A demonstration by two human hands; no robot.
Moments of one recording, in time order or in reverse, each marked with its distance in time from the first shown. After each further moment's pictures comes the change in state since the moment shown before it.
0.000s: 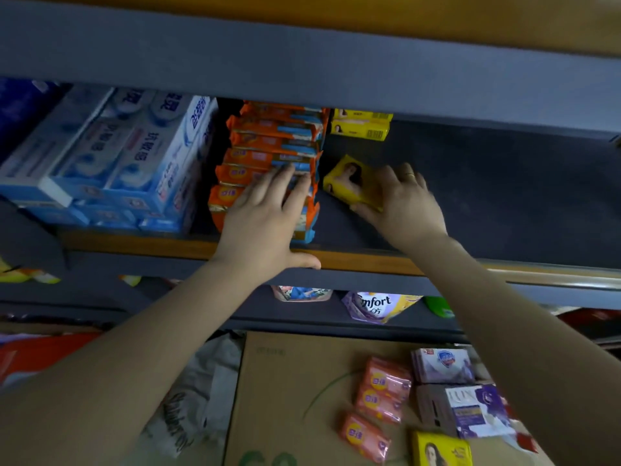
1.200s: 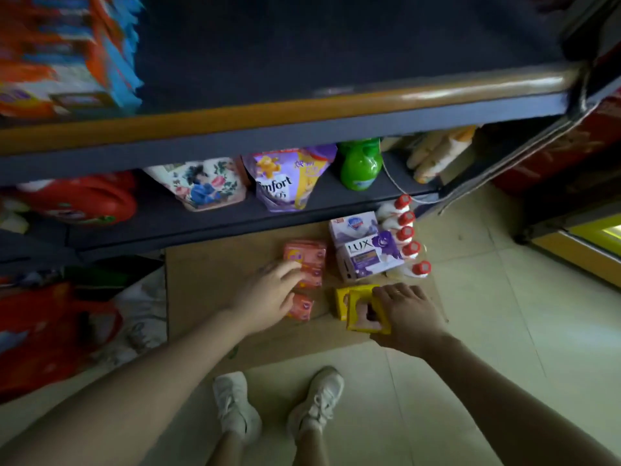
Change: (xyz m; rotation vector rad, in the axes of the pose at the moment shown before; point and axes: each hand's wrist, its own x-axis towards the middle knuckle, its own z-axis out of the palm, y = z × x) left_hand -0.161 0.186 0.116 -0.503 -0.575 0.353; right_hand -0.347 0.162 0.098 -0.139 -0.539 0.030
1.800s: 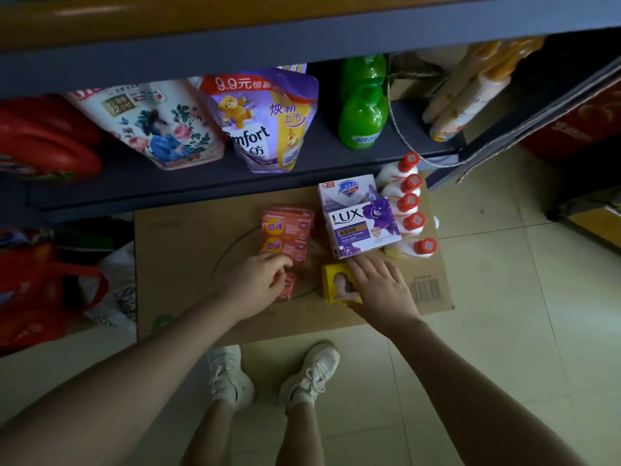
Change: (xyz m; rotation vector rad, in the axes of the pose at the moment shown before) left_hand 0.025 0.015 0.058 -0.235 -0.046 -0.261; right_hand 0.034 0.012 0.078 0.144 0.221 -0.046
